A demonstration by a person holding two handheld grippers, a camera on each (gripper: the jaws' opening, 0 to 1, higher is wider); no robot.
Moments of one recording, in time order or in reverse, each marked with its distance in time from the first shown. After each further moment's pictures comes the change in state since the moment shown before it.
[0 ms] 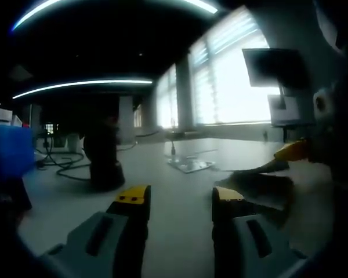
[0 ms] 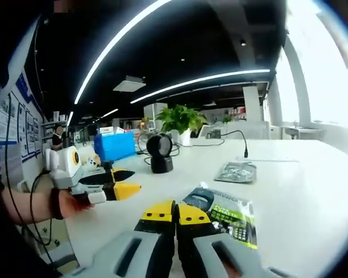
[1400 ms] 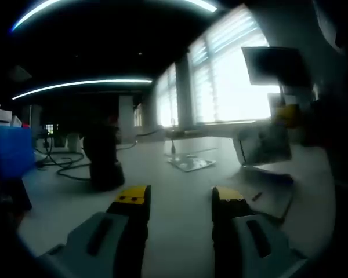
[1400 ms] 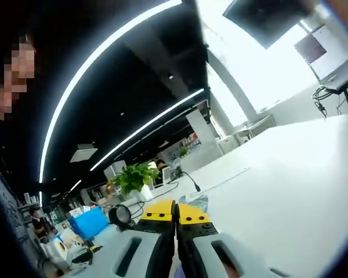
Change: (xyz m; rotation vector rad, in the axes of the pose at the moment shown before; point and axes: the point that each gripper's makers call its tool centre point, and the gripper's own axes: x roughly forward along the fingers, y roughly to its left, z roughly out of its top) left arm 0.001 -0.001 -0.001 0.007 0.009 0.000; right arm -0.060 -0.131 0.057 0.462 -0.336 -0.346
